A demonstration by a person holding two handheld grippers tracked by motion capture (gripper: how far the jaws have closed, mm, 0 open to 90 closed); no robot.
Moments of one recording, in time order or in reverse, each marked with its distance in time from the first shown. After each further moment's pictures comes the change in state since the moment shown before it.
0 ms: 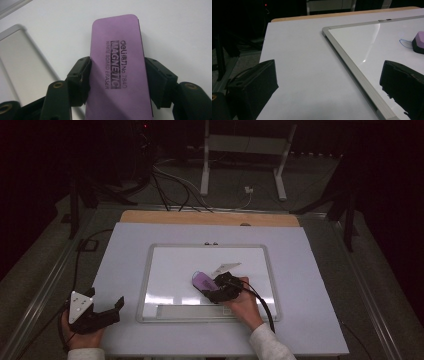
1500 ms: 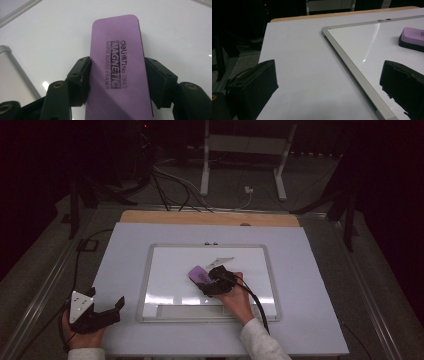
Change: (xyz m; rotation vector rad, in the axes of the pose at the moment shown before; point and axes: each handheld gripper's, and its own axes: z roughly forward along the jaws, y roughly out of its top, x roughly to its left) left arm 0.000 0.000 0.001 0.002 -0.001 0.001; right arm -0.001 0.019 0.018 -0.011 -0.033 0.037
